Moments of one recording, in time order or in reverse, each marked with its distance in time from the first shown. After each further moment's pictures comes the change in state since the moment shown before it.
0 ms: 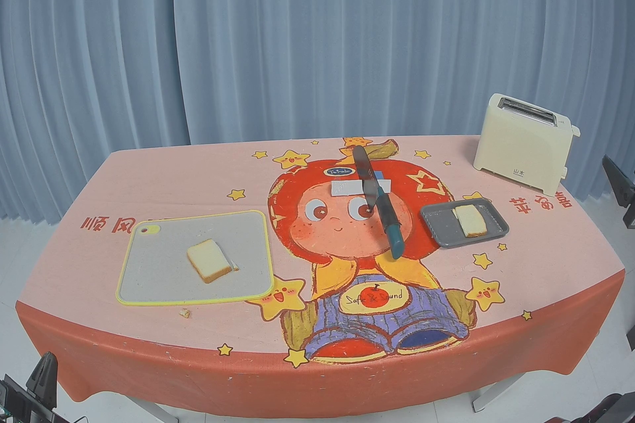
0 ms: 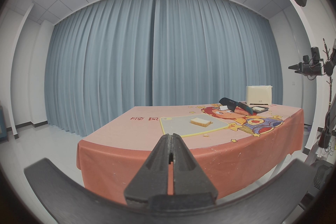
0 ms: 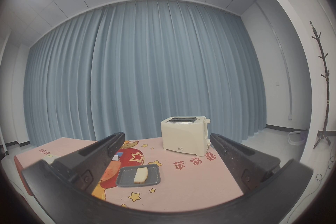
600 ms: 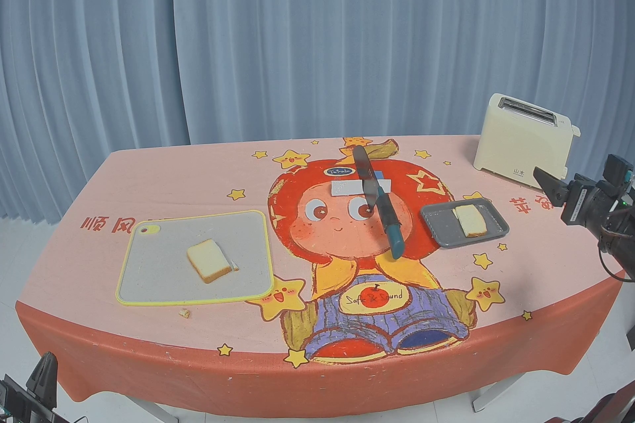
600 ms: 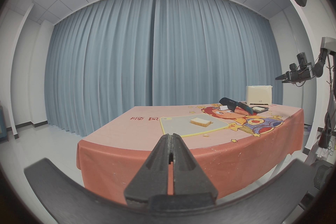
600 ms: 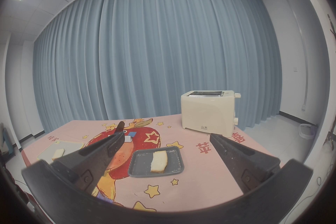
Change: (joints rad) left arm 0.000 0.000 0.000 0.000 0.000 0.000; right arm 0.165 0.338 -0.108 -0.015 -0.029 0.040
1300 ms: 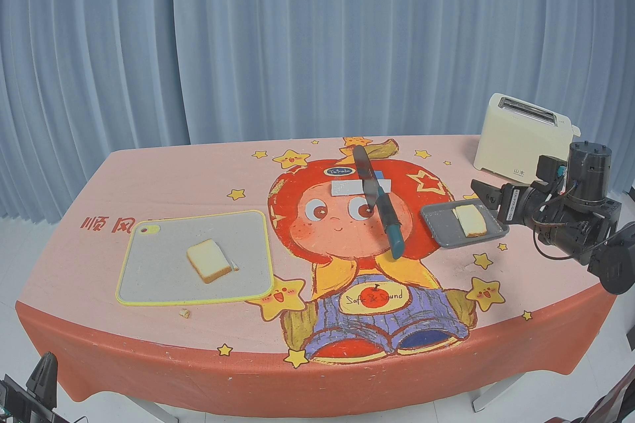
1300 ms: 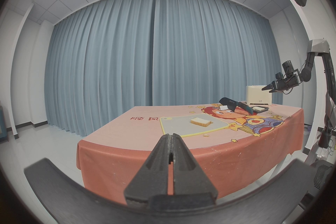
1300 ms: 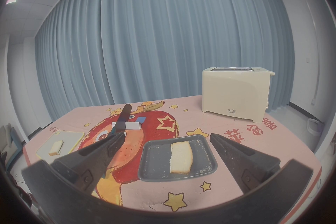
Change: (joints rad) left arm 0.000 0.000 0.000 0.000 0.000 0.001; right arm 0.102 0.325 -0.173 0.000 -0.005 0.052
